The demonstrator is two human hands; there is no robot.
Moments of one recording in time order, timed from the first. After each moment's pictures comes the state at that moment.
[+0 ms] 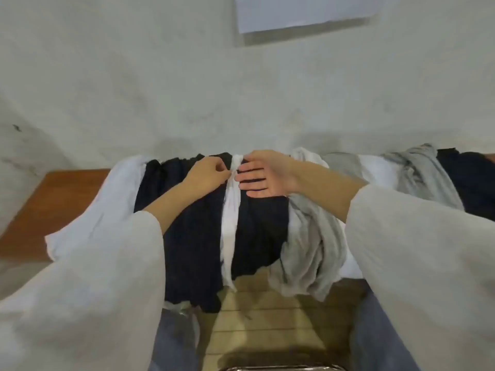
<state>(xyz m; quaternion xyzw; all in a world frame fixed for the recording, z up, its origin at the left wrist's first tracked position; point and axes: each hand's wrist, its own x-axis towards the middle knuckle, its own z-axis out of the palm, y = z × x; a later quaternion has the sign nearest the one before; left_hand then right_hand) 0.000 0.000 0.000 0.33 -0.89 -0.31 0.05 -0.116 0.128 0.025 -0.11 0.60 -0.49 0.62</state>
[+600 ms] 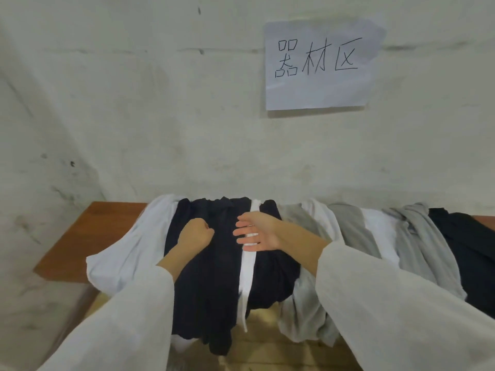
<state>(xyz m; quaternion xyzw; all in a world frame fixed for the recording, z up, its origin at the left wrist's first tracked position) 0.084 -0.016 -0.015 0.47 -0.85 -0.25 0.07 -0.041 0.115 0.035 -0.13 0.65 -0.45 0.60</state>
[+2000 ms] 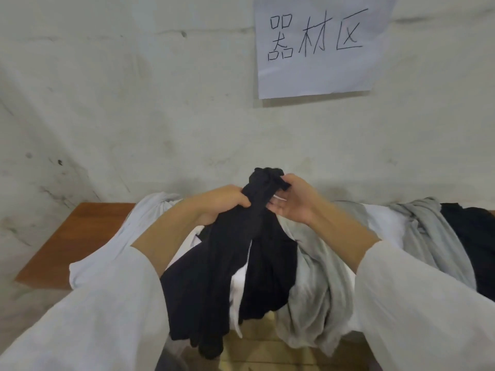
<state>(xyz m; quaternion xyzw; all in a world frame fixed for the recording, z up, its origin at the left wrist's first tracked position) 0.013 0.034 0.101 0.31 -0.75 -0.58 -0.07 -0.126 0.135 0.058 -0.02 0.46 -0.71 0.53</state>
